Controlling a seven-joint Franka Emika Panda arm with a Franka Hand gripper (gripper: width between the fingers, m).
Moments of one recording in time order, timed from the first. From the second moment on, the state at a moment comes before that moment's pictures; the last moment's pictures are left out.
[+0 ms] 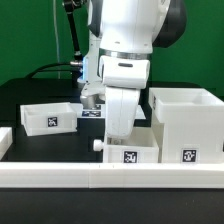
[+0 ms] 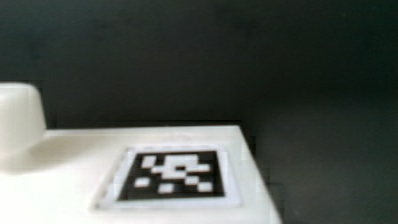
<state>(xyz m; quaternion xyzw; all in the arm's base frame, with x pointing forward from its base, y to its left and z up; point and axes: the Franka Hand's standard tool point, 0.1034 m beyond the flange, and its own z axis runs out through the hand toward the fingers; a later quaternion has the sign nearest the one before) 0.548 -0.007 0.015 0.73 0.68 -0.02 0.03</state>
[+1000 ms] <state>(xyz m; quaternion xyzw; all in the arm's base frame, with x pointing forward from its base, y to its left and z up) 0.545 -0.005 0.011 0.72 0.70 -0.02 0.04</state>
